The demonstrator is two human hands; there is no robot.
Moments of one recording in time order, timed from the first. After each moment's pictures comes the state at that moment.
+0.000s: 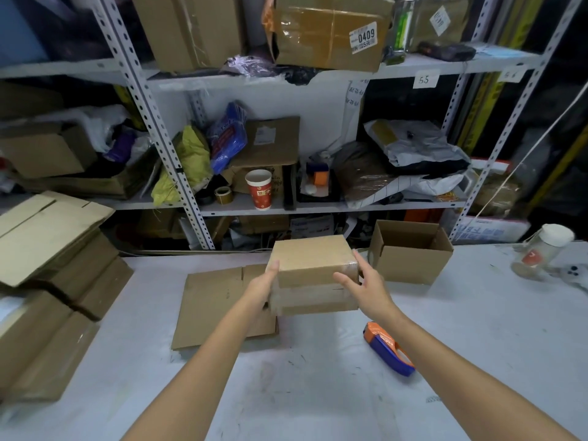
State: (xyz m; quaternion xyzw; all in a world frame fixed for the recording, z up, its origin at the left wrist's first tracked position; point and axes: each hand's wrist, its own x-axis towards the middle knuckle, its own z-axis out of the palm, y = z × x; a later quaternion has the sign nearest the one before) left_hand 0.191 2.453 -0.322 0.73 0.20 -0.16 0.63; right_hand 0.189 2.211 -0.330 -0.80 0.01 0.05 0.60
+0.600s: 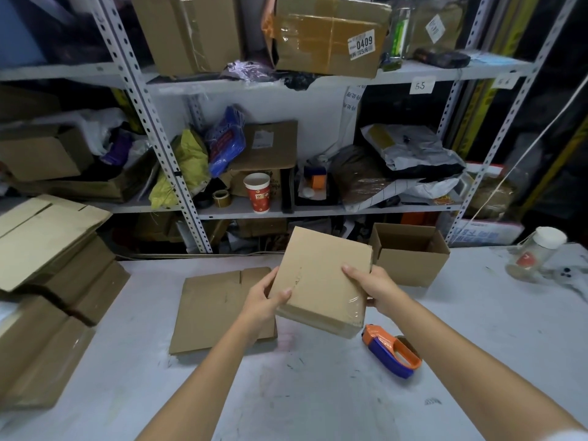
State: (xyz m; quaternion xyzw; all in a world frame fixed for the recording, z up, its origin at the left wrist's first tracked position) left_hand 0.174 2.457 -0.336 0.76 0.04 -0.11 0.64; right_hand 0.213 2.201 -0.320 -0.71 0.20 0.15 0.66
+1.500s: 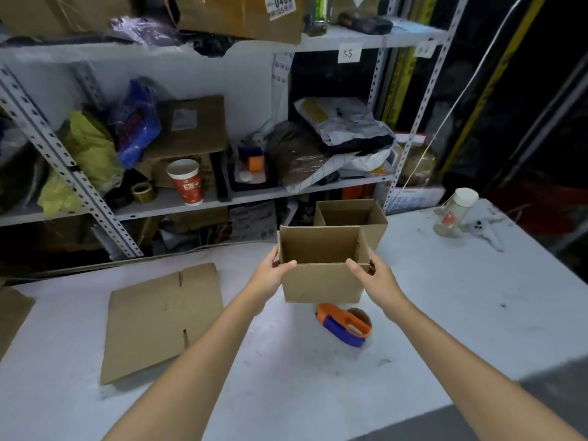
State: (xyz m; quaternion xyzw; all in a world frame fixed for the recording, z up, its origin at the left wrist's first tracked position) left_hand 0.233 2.341 -0.340 0.73 0.01 -0.26 0.63; right_hand 0.166 2.111 -0.345 -0.81 0.20 -0.01 0.56
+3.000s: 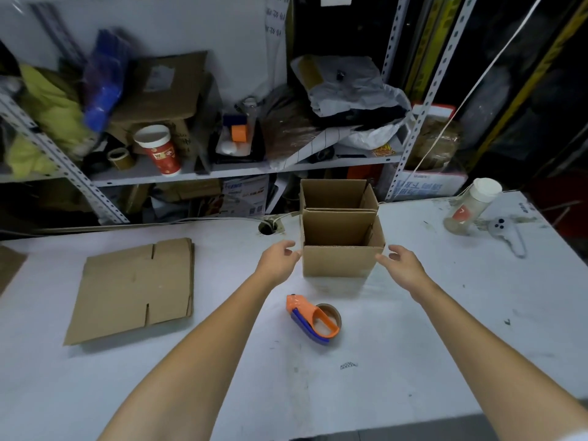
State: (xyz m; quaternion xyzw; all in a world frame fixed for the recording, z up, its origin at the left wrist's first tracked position) left_hand 0.262 2.212 -0.388 0.87 0.06 -0.21 0.44; right_hand 0.221 1.939 -0.395 -0.83 0.26 0.13 0.48
